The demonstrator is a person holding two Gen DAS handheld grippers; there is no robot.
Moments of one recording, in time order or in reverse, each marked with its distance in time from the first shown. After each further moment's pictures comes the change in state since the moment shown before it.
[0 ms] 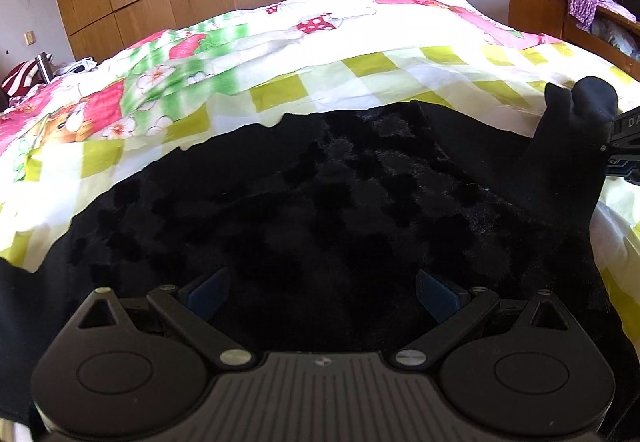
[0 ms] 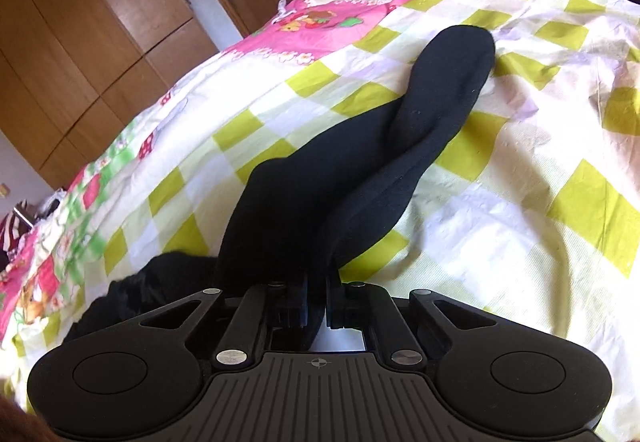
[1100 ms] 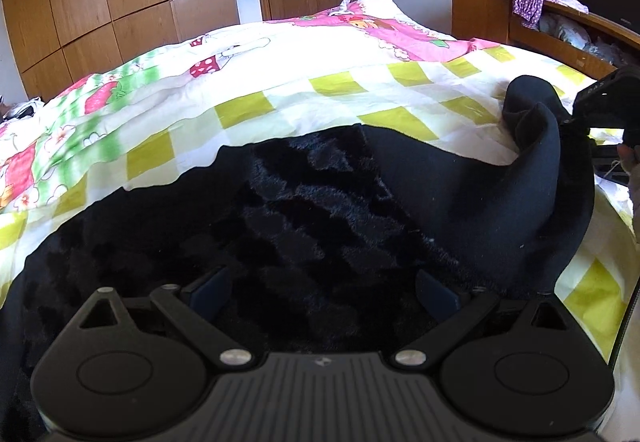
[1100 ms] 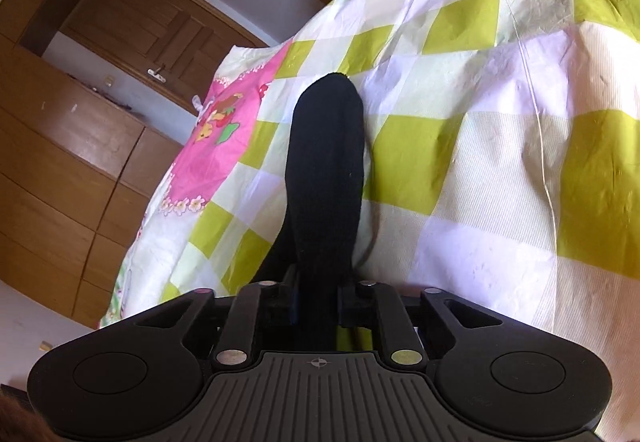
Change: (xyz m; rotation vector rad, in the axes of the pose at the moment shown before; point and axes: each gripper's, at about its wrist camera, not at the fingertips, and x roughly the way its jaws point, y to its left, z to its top) left arm 0.019 -0.089 0.041 0.084 -0.056 -0.103; right arm 0.047 -0.128 0.092 0.420 -0.086 0.087
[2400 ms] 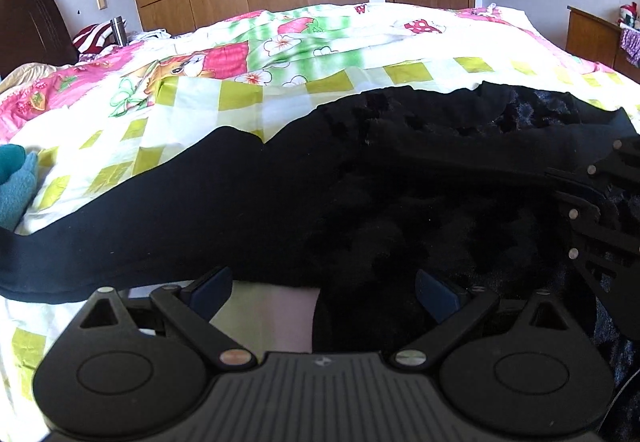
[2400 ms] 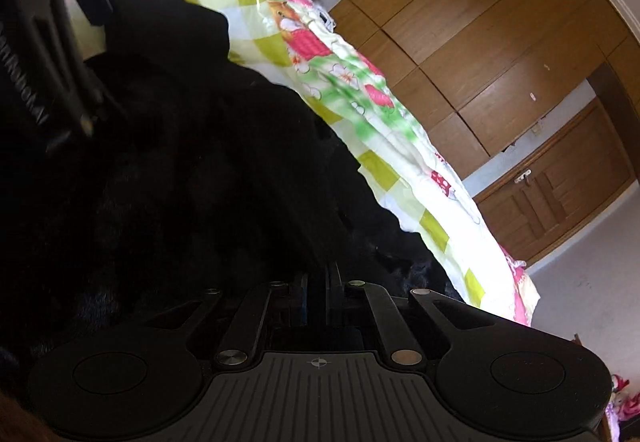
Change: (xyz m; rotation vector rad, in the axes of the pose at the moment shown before) left arm -0.112 0.174 -0.122 -0.226 0.043 0.229; right arm -0.094 0.150 -0.365 -2.005 -0.101 0.143
